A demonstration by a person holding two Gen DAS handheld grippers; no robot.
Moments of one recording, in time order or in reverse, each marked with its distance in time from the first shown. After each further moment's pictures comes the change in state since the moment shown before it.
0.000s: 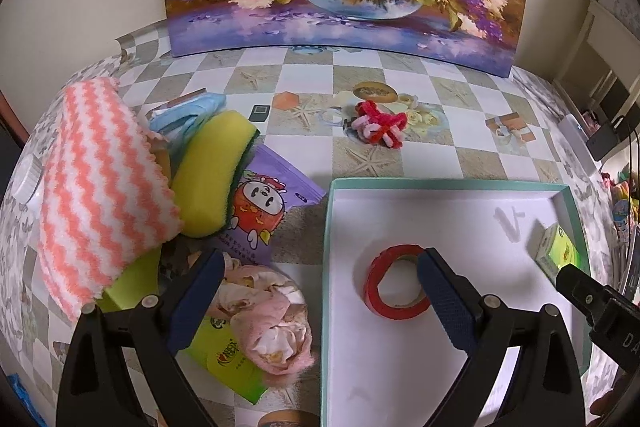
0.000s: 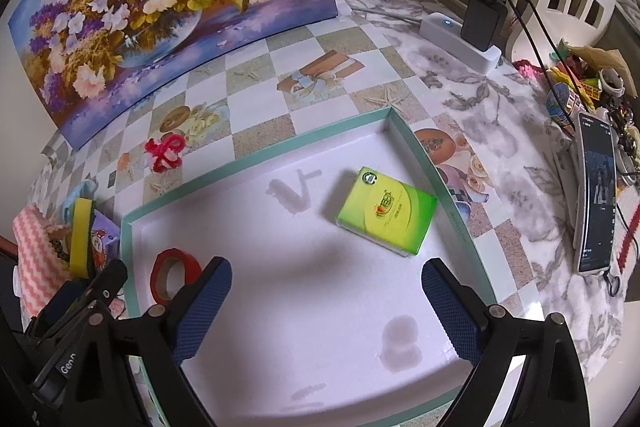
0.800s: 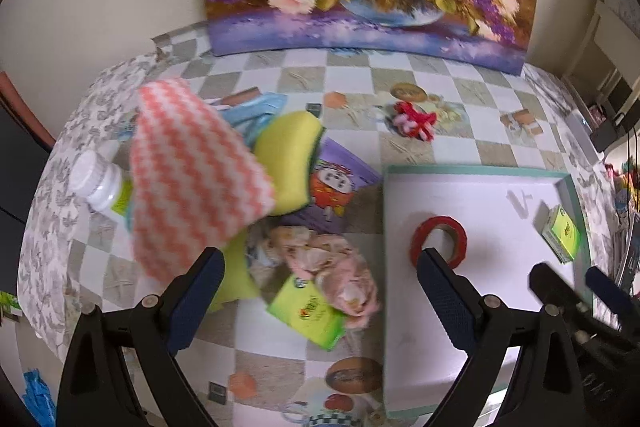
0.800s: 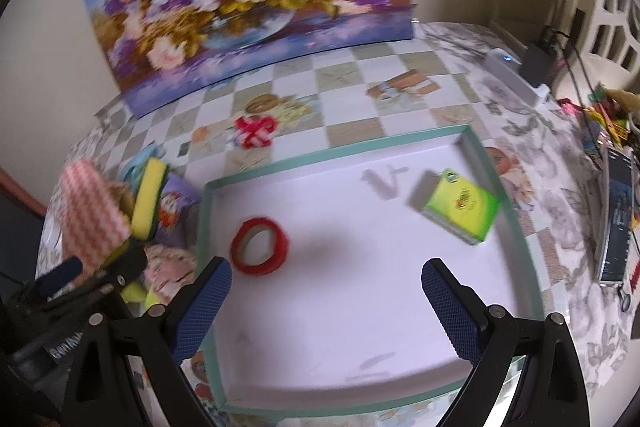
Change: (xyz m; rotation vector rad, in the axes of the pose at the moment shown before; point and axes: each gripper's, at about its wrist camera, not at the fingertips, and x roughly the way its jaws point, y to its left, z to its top) left arm -0.052 0.042 -0.003 0.006 0.038 0.065; right arm -0.034 0.062 -0.030 -0.153 -0.050 0.118
